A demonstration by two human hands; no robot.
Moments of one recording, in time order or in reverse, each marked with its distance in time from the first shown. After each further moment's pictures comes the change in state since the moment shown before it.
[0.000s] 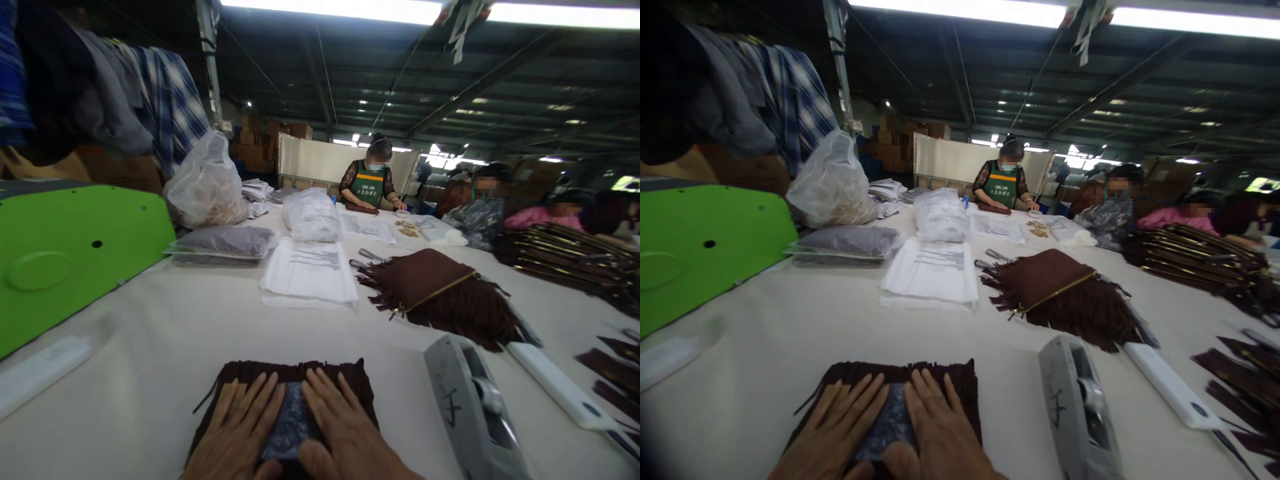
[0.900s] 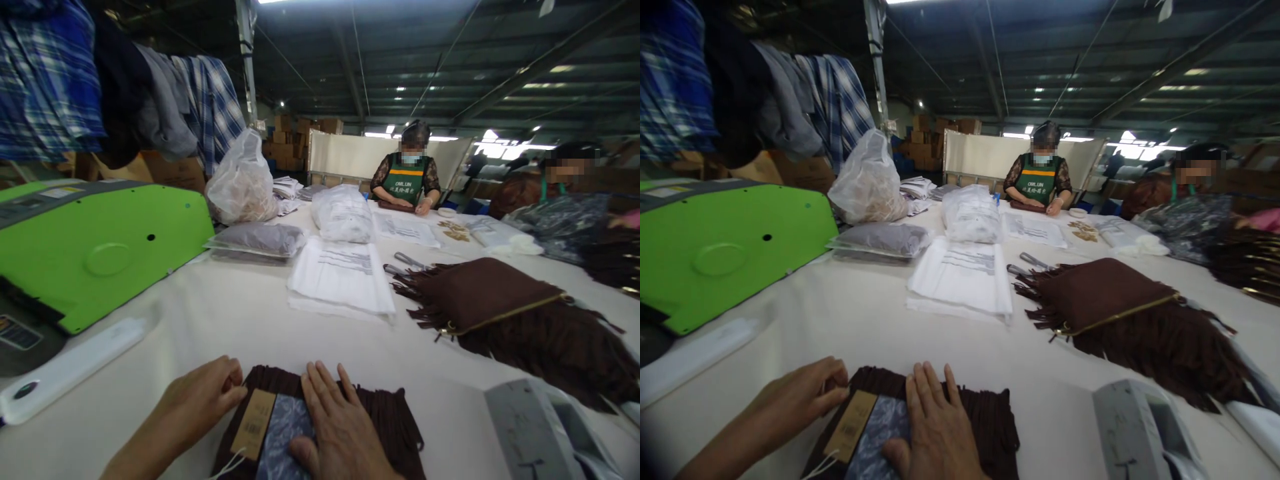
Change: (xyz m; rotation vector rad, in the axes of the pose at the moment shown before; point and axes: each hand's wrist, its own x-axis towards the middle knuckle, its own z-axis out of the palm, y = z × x) left_hand 0.025 -0.098 -0.042 -0.486 -0.668 -0.843; right_hand 0.062 0.004 0.037 -0.006 -0.016 -0.086
